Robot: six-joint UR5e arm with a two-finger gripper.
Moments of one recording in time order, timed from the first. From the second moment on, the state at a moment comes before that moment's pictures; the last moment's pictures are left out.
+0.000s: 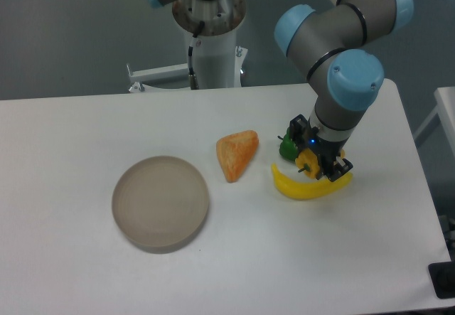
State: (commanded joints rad) arm 2.36 -2.08 -1.15 -1.51 1.55 1.41
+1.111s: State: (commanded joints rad) arm 2.27 -2.07 -1.17 -1.51 1.41 1.21
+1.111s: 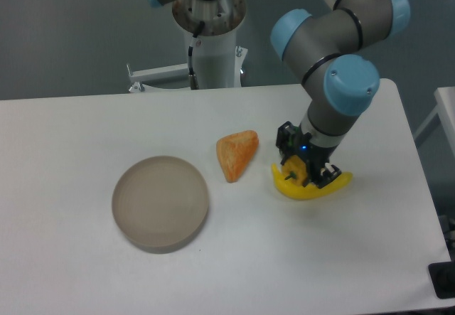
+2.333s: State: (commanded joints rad) arm 1.88 -2.13 -1.34 -1.30 1.37 0.68
